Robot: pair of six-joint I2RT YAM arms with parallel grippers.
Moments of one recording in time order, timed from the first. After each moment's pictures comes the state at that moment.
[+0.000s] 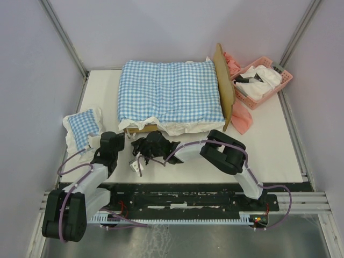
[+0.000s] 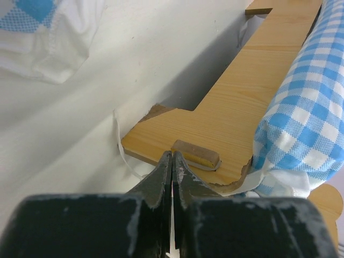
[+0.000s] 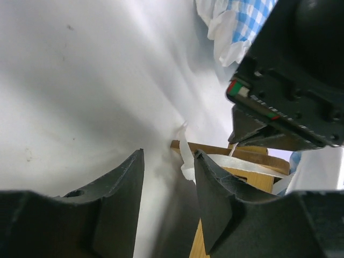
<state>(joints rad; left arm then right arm) -0.13 0.99 0.24 0.21 -0.30 -1.46 1.10 2.17 1.25 0.47 -0.31 -1.34</state>
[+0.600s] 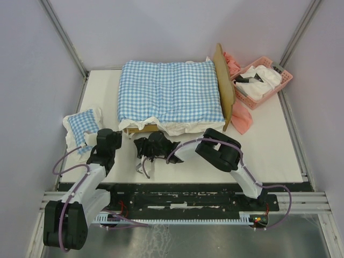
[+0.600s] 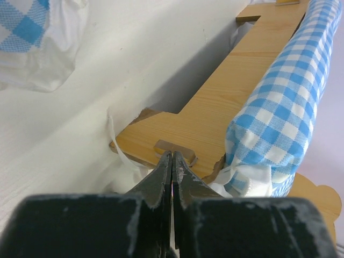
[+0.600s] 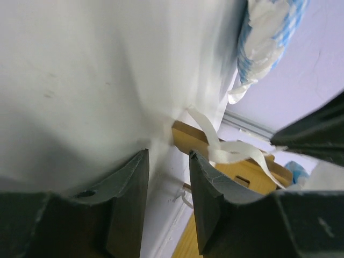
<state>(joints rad) -0.09 0.89 0.31 0.03 -0.30 -1.41 1.07 2.24 1.25 0.51 -0.26 -1.78</state>
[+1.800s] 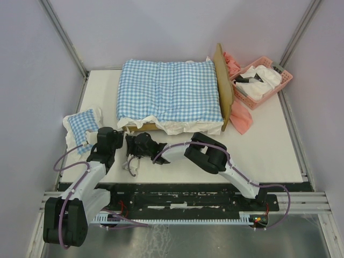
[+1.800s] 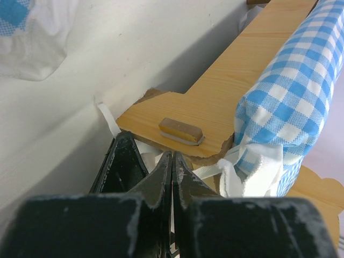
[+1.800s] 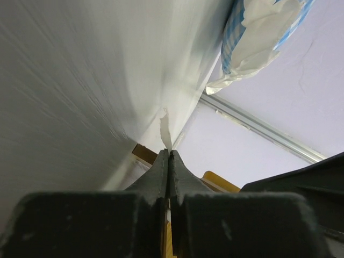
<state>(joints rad) -0.09 0.93 0.35 0.00 -0.25 -1.41 1.12 2.43 1.54 0.47 -0.01 -1.90</state>
